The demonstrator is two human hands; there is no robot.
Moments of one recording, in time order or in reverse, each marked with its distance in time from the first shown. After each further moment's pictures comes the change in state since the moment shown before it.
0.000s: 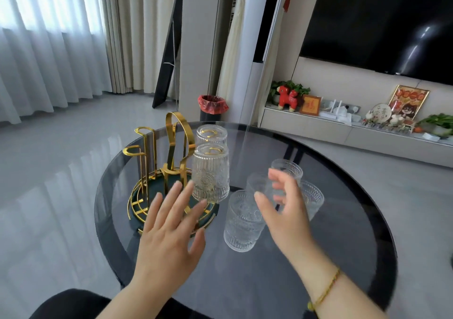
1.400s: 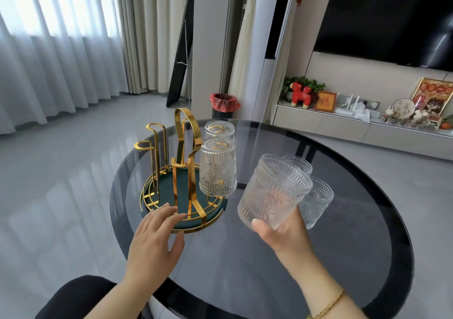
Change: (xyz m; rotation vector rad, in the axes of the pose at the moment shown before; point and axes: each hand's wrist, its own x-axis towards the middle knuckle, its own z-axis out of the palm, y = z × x) left_hand -0.029 -0.032 0.003 0.071 -0.190 -0.225; right_hand -0.025 0.022 0.004 0.268 -0.194 0.165
